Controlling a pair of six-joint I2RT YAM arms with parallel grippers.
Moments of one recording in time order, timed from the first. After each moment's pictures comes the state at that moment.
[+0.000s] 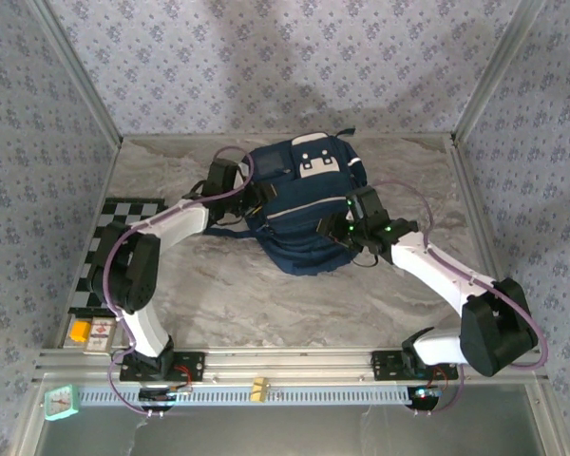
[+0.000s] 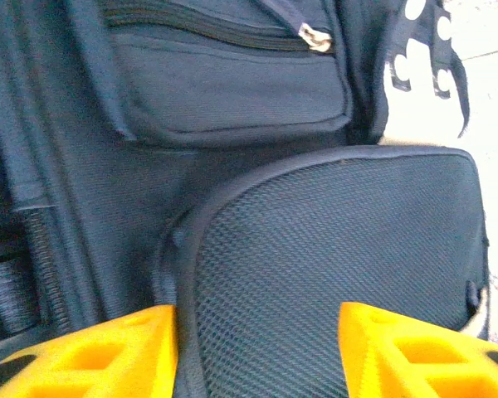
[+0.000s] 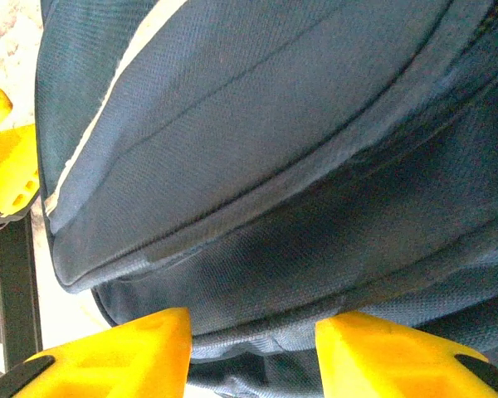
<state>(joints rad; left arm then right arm) -0.43 1.76 1.15 -0.07 0.40 -0.91 0.49 1.33 0.89 -0.38 -0.17 0.84</state>
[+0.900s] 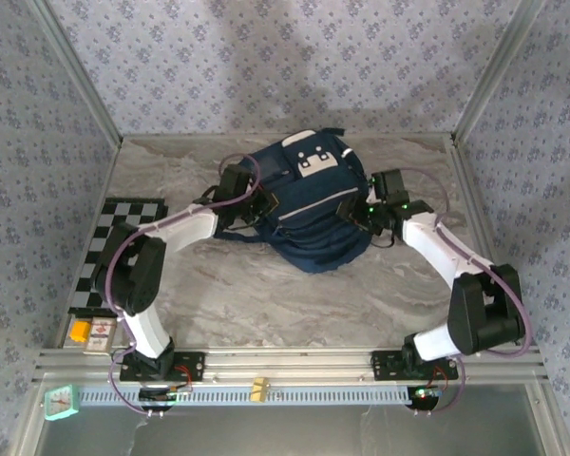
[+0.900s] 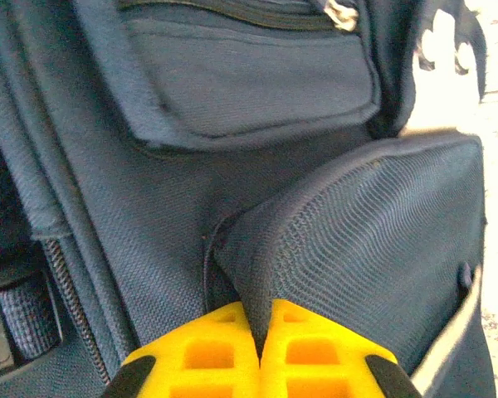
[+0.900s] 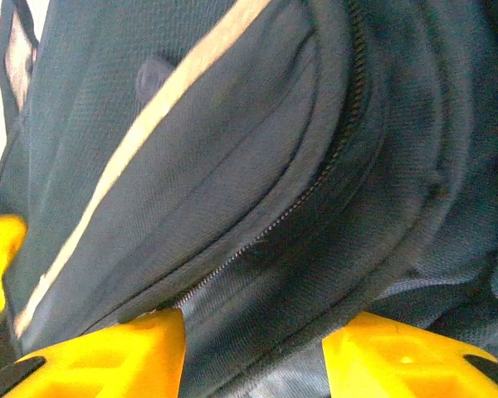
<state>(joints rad) -0.54 1.73 1.11 -0.05 0.26 -1.11 0.25 1.45 1.02 -0.45 -0.28 0.69</state>
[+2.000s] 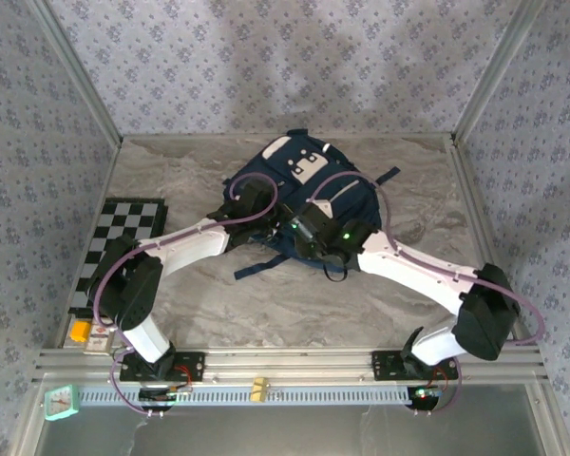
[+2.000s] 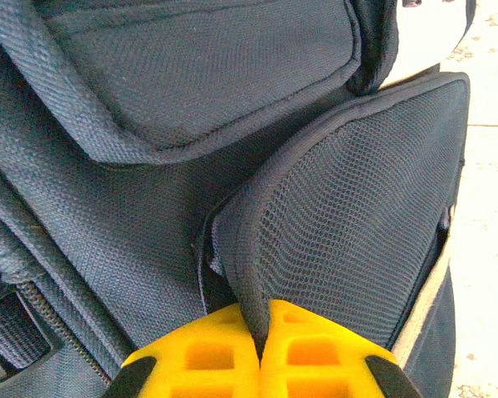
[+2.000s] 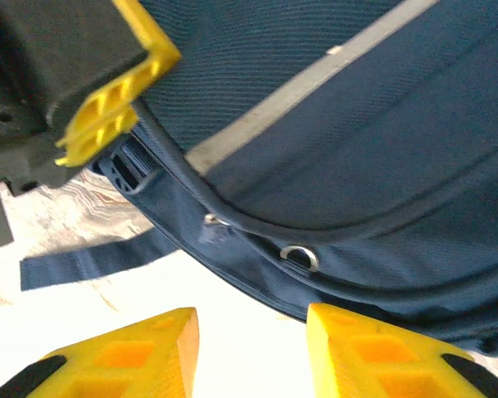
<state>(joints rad) -0.71 1.66 1.07 -0.06 0.06 -1.41 0.90 1.45 1.15 -0.70 0.32 0.71</state>
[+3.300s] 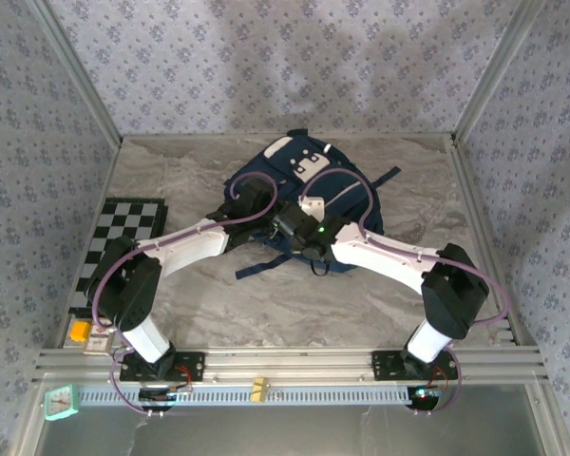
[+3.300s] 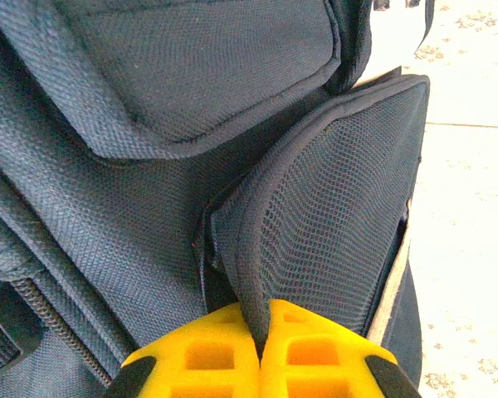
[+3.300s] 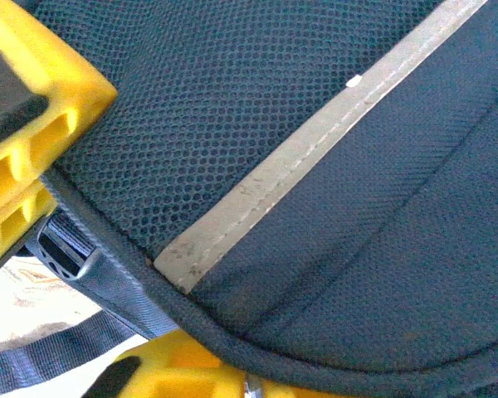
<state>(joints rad) -0.71 1.65 1.07 -0.03 0.08 -1.44 0.90 1.63 1.23 -0.71 0.48 0.78</state>
